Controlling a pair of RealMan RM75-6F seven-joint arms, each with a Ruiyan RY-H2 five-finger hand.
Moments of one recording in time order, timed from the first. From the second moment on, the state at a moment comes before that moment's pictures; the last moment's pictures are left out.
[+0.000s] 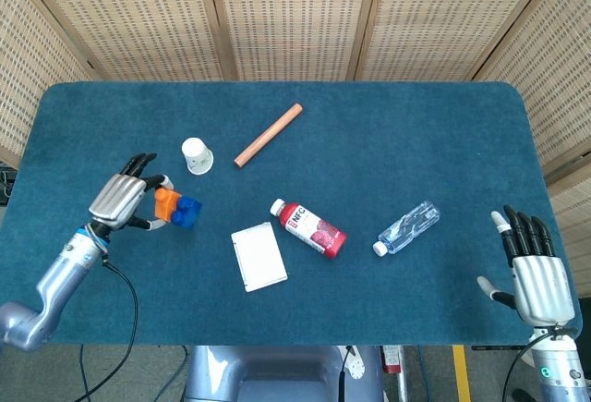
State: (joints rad) left arm -0.60 -1.31 -0.13 -1.30 1.48 1.04 -0.33; right arm 0.09 -1.14 0.10 -1.74 -1.53 1.53 -0.21
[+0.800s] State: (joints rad) left arm -0.70 -1.41 -0.25 -1.39 1.41 0.88 -1.40; right arm 0.34 -1.13 0.17 -1.60 -1.71 1.39 0.08
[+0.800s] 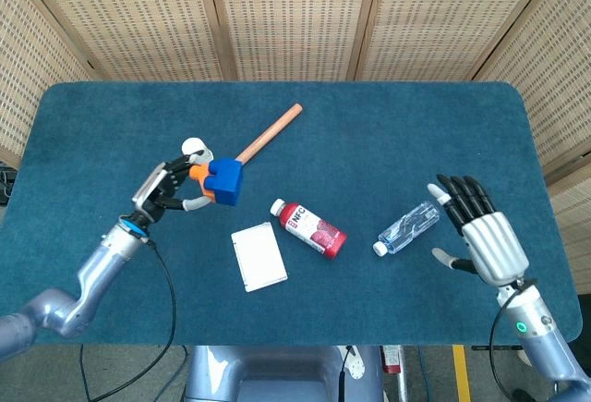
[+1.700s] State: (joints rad) left arm -0.86 -1.58 -0.35 -1.44 1.31 0.72 -1.50; right arm 0.71 -1.36 0.28 -1.42 -1.74 1.27 0.17
